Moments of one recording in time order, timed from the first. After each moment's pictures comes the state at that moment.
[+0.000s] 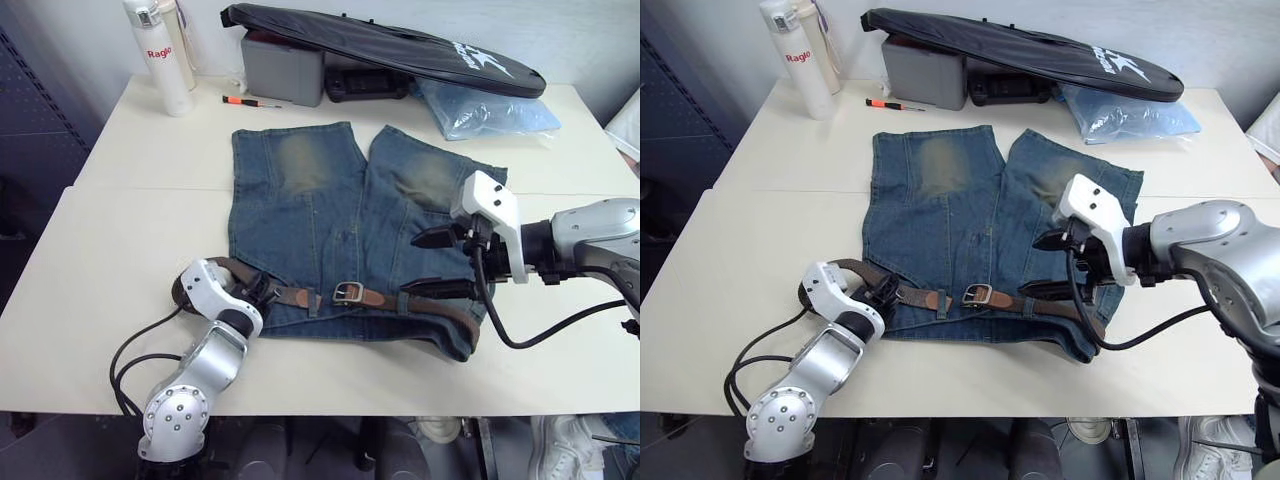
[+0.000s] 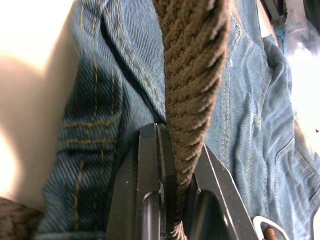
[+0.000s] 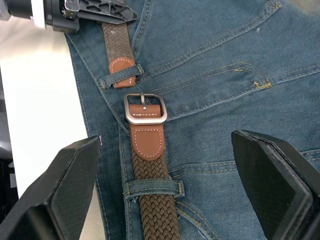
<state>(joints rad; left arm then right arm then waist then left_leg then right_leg) -0.02 0.10 0.03 -0.54 -1.19 0.60 0.73 -0.68 -1.05 0.07 -0.45 0.69 1.07 0.99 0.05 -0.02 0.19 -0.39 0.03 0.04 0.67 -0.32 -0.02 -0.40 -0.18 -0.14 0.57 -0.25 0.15</state>
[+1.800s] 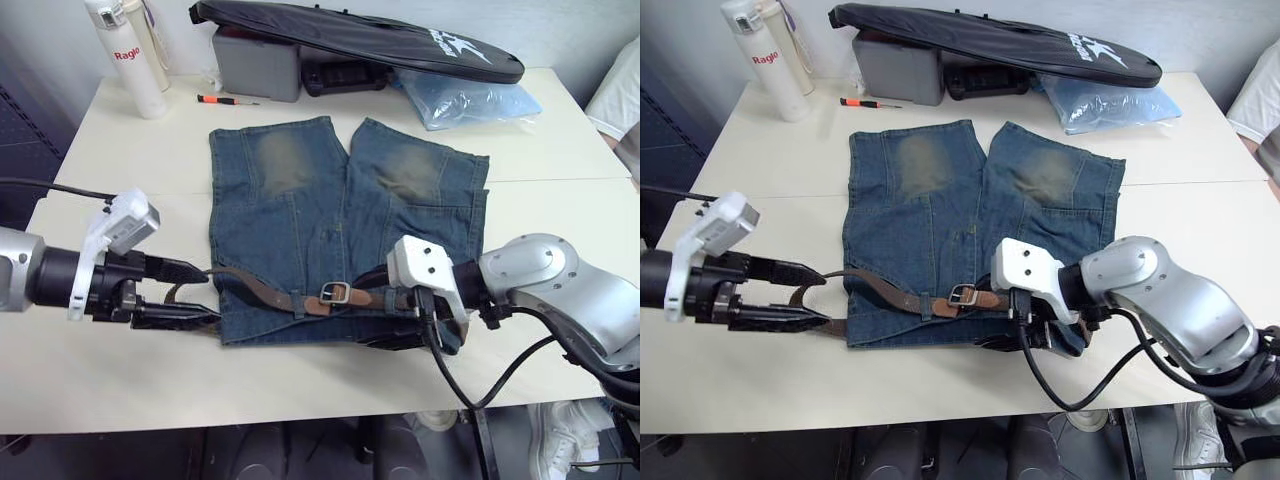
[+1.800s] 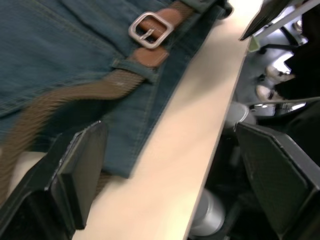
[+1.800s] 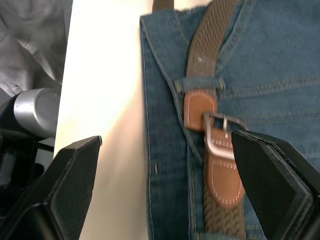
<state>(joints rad) -0.35 1.48 0.13 -0.29 -1.06 0.98 -0.97 -0.62 -0.91 0.31 -0.61 0.52 0.85 1.03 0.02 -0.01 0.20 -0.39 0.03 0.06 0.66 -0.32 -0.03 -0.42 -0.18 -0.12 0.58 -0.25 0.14</state>
